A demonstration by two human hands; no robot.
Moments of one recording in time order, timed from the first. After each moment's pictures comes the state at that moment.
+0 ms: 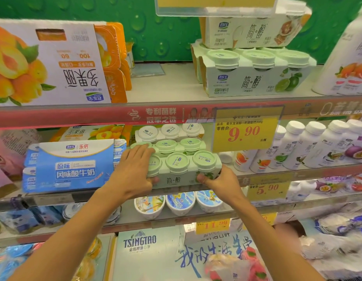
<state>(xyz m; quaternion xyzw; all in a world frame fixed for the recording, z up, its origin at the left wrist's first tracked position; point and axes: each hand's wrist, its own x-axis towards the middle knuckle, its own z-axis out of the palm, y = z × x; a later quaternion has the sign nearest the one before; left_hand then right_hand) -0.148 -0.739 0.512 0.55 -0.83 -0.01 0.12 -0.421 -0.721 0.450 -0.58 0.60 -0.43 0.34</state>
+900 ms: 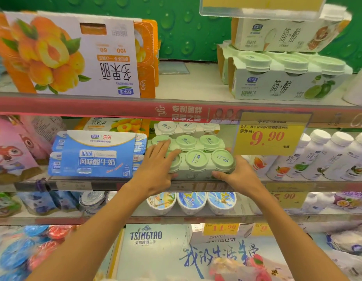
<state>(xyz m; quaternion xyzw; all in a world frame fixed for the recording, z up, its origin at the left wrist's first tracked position) -0.153 -0.746 0.492 0.54 -0.83 -0.01 0.10 -0.423 -0.736 0.483 -0.64 0.64 -0.31 0.30</state>
